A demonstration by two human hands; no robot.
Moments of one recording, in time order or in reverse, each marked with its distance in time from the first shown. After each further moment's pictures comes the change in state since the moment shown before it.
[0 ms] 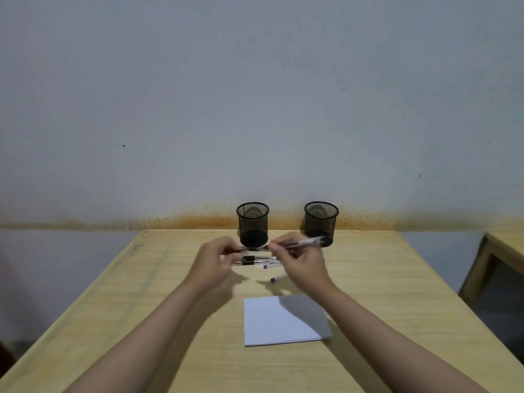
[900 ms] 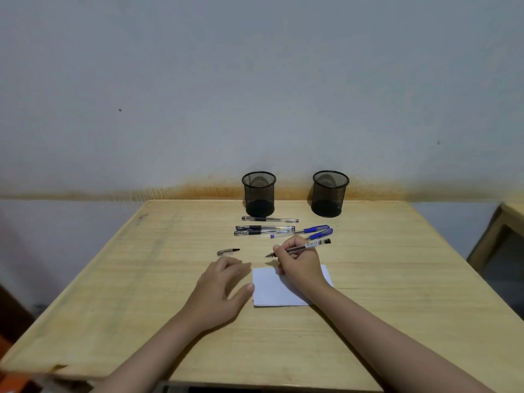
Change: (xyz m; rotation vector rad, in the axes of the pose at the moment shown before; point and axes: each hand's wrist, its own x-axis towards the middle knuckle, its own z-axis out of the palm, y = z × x) left_hand -0.094 -0.031 0.018 0.271 -0.230 0.010; right_hand -0.037 0.055 0.032 0.106 0.067 0.443
